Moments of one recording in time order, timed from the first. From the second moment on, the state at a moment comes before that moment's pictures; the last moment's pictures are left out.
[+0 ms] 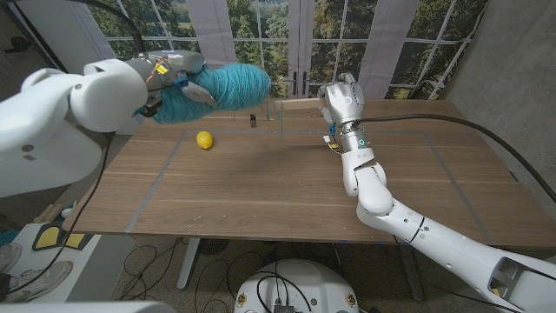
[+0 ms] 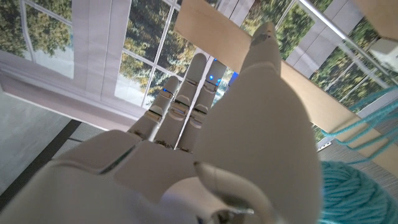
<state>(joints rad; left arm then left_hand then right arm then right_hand) 1.21 1.40 -0.16 -2.67 0.33 0.86 -0.41 0.88 0.05 0.52 -0.18 0.32 0.74 0.09 0.24 0.76 0.80 -0.03 0.84 0.57 1.10 -0.01 0.68 0.68 0.83 -0.10 1.49 0.42 -0.77 -0.59 -0.86 -1.89 -1.19 -0.76 -0.34 1.30 -0.01 -0.13 -0.03 0.36 1.10 -0.14 0.37 0.34 1.06 -0.09 0.52 0.52 0.94 -0.14 0.23 1.00 0.36 -0.05 0.55 0.19</state>
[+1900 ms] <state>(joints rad) 1.03 1.21 0.58 -2.32 0.72 0.97 -0.07 0.88 0.05 0.51 -0.17 0.32 0.73 0.07 0.22 0.72 0.78 -0.04 0.85 0.57 1.10 0.00 0.68 0.68 0.82 -0.10 1.47 0.43 -0.67 -0.58 -0.78 -1.98 -1.31 -0.67 1.02 1.30 -0.01 -0.15 -0.02 0.38 1.09 -0.14 0.35 0.33 1.08 -0.13 0.48 0.52 0.94 -0.13 0.22 1.01 0.36 -0.05 0.57 0.19</state>
